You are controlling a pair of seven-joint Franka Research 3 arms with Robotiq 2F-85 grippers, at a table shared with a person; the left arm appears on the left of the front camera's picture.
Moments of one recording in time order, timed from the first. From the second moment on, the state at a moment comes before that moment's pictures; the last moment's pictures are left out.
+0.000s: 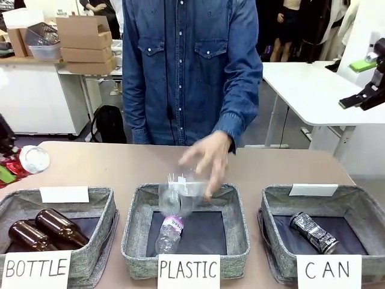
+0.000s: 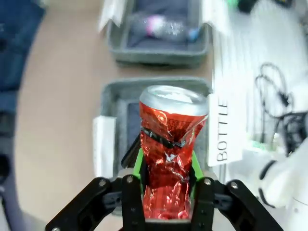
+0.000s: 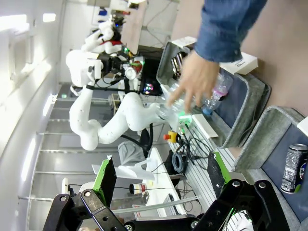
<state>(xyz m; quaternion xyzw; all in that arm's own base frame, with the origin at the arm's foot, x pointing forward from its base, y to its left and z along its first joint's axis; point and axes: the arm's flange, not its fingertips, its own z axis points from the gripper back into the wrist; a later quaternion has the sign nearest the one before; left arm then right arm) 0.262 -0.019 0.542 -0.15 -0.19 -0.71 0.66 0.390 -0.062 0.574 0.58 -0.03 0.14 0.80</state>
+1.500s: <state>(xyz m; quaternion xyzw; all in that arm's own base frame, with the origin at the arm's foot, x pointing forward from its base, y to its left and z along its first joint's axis) 0.241 -0.245 0.563 -0.19 -0.25 -0.78 0.54 0.346 -0.168 0.596 0.56 -0.06 0.03 0.83</state>
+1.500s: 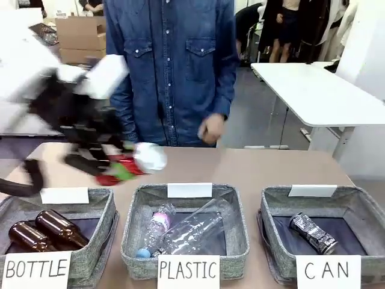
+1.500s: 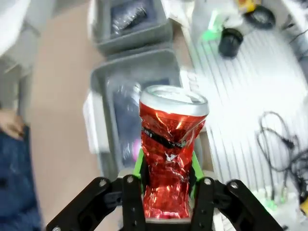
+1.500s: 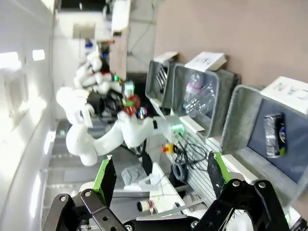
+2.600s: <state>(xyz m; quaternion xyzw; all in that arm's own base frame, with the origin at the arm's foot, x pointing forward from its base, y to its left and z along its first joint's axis) 0.311 -0.621 0.472 -0.26 -0.23 -0.81 0.47 0.285 -0.243 0.609 0.57 -0.14 -0.01 0.81</state>
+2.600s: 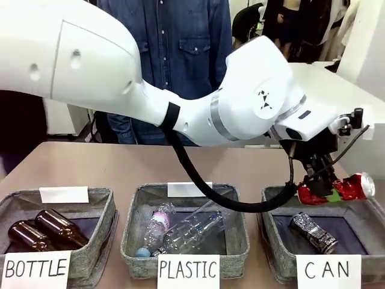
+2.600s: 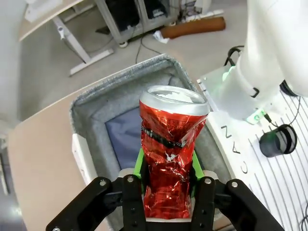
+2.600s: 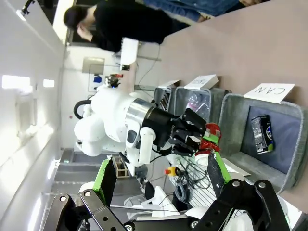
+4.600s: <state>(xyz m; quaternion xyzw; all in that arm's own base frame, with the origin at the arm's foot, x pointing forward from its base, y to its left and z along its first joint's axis) 0.364 -0.272 0.577 -0.25 0.02 -0.51 0.83 0.332 -0.120 0.598 0.57 -0.08 0.15 0.80</state>
